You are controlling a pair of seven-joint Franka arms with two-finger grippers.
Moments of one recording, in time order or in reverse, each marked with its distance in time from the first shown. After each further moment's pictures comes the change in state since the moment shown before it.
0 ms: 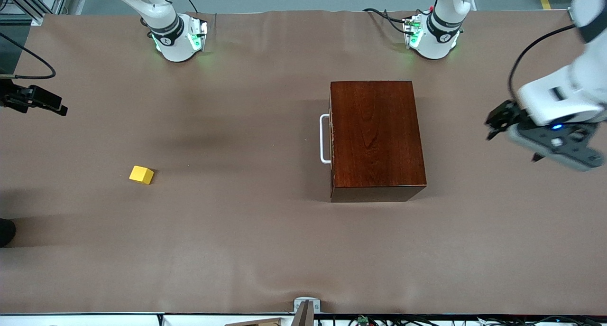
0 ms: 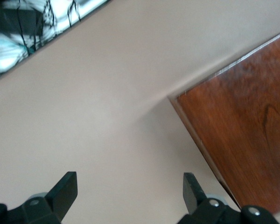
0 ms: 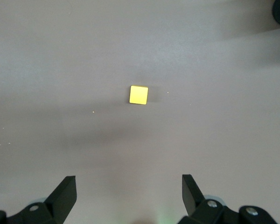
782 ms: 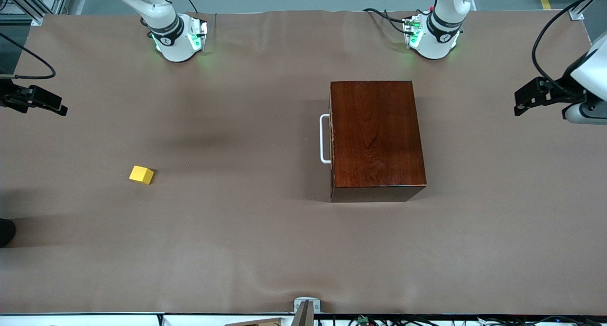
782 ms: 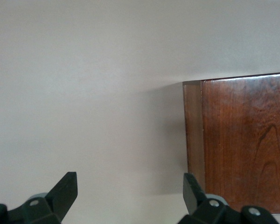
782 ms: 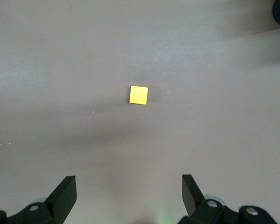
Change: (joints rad) left arm -0.010 -0.160 0.082 -0.176 -0.034 -0.005 -0.381; right arm 0.000 0.000 0.000 0.000 0.000 0.000 0.000
